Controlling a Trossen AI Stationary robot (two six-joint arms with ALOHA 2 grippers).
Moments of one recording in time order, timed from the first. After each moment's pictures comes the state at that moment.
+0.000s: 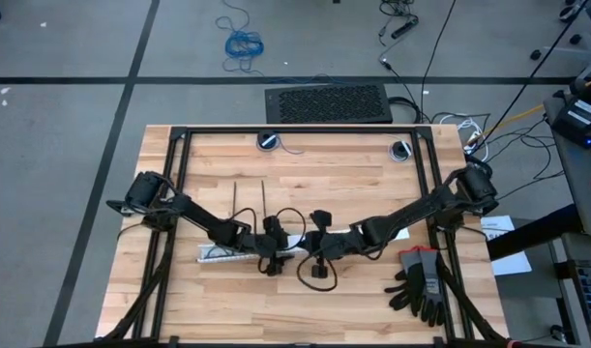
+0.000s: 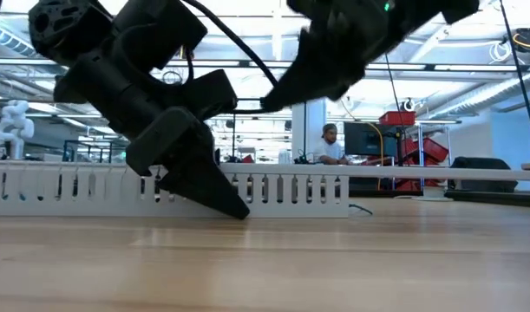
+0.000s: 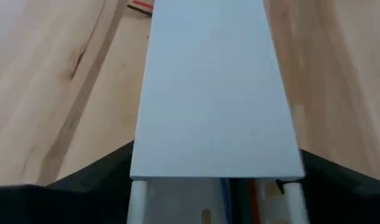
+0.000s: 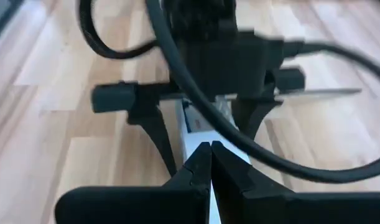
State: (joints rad) left arm -0.29 1.85 0.75 0.36 -0.27 -0.26; right arm 0.34 1.74 1.02 0.07 0.37 0.21
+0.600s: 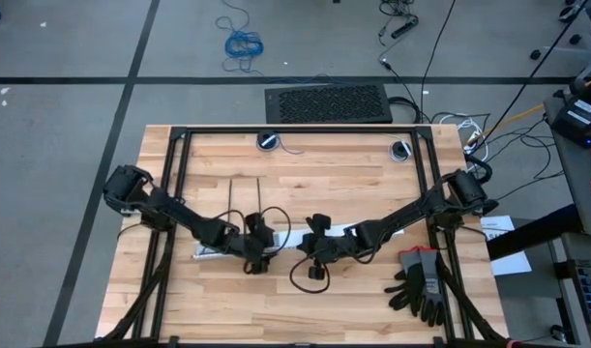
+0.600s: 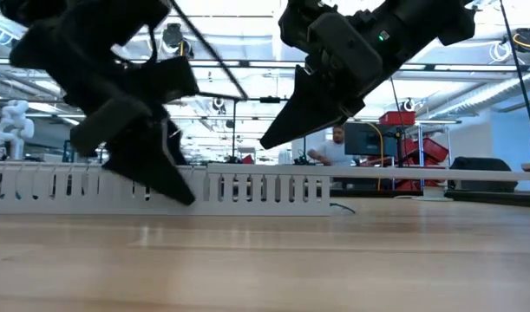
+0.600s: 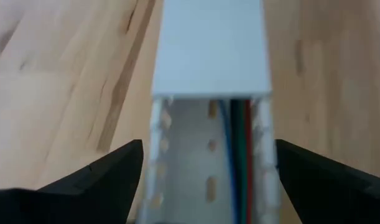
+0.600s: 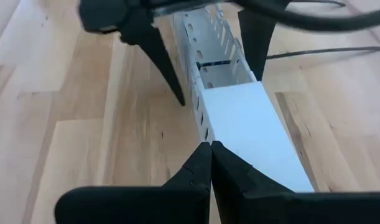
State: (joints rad) left arm -0.37 1.66 0.69 0.07 -0.39 -0.33; right arm 0.33 1.82 1.02 0.08 0.36 0.28
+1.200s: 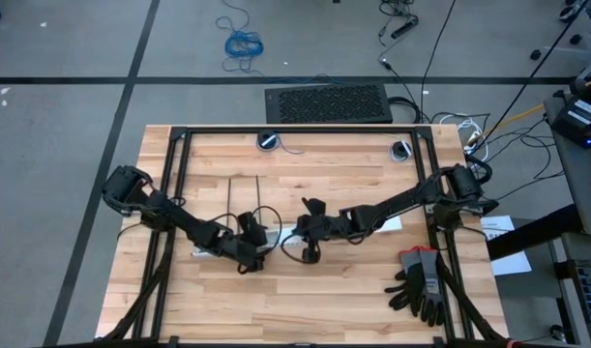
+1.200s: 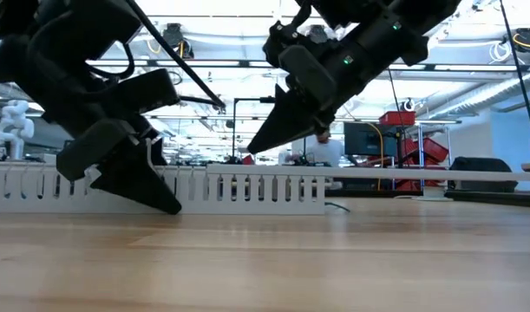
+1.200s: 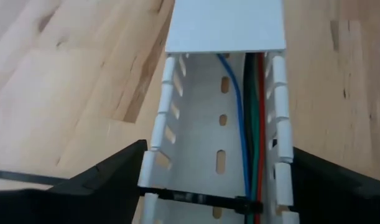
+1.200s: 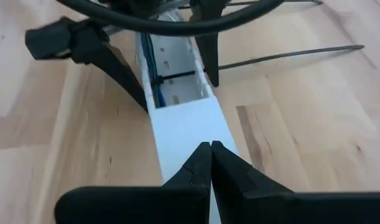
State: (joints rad) left arm -0.40 1.65 0.60 0.15 -0.52 -0.39; right arm 0.19 1.83 1.02 0.12 0.26 0.22
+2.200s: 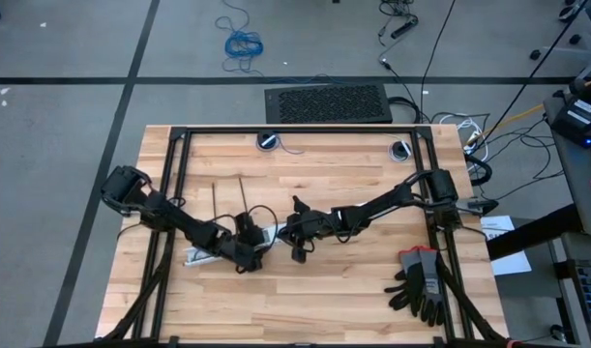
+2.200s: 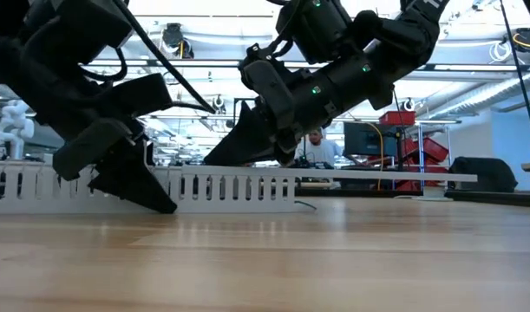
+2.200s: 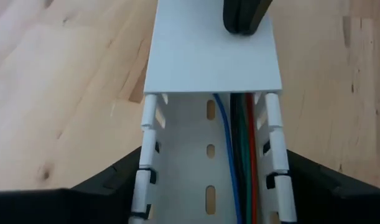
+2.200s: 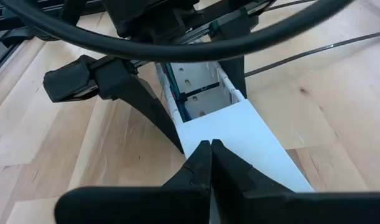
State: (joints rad) left arm -0.42 1.65 0.57 0.11 -0.52 -0.50; right arm 0.13 2.03 1.03 0.43 0.07 0.25
